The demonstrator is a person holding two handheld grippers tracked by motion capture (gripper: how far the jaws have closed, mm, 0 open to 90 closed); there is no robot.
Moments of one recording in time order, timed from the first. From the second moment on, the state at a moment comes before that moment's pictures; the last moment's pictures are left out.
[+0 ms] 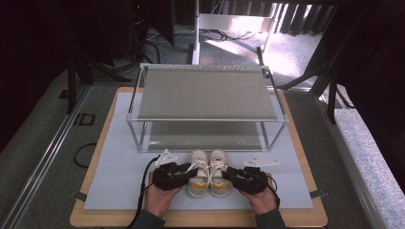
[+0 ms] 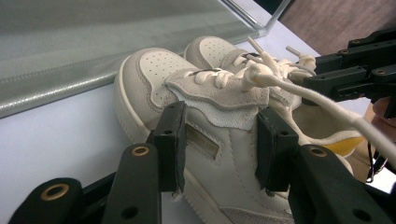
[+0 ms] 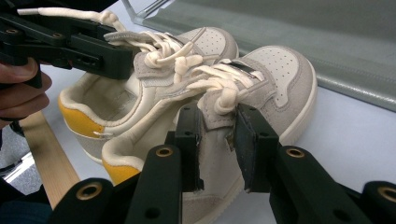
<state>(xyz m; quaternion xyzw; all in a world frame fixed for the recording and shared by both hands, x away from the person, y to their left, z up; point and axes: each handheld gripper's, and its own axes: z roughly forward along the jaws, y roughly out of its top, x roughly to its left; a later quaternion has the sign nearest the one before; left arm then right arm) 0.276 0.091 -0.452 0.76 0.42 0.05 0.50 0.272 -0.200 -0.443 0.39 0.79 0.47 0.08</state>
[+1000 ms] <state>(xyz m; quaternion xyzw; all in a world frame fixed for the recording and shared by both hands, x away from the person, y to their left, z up) 0.302 0.089 -0.438 0.74 0.42 0.07 0.52 0.300 -0.202 -0.427 0.39 0.77 0.49 0.10</state>
